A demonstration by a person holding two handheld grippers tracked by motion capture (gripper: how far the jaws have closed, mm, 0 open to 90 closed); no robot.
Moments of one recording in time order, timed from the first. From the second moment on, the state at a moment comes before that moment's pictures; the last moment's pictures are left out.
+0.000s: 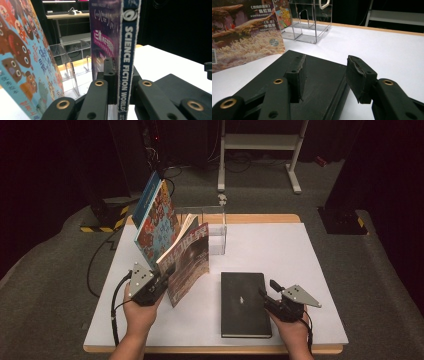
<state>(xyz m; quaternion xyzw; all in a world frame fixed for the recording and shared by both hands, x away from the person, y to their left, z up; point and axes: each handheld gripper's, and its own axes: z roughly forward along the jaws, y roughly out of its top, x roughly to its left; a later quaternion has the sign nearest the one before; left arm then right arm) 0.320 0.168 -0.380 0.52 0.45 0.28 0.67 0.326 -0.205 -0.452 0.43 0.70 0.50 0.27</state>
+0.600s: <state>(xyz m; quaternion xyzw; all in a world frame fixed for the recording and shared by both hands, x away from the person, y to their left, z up) 0.327 0.167 -0.378 0.54 0.44 0.27 0.67 0.327 -0.204 -0.456 0.43 0.70 0.50 0.26</state>
